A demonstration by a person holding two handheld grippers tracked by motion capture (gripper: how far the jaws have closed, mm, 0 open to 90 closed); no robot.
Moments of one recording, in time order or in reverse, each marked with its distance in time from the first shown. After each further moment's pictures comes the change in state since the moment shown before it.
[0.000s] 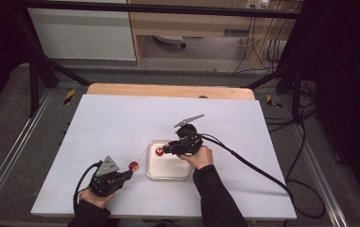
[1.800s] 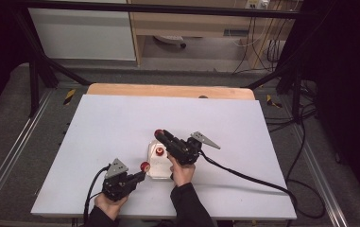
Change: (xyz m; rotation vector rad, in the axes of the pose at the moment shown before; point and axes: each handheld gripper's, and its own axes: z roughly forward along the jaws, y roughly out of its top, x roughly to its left) left arm -0.033 0.009 0.014 -0.095 -0.043 -0.161; right arm 0.018 -0.045 0.024 -0.818 0.144 0.307
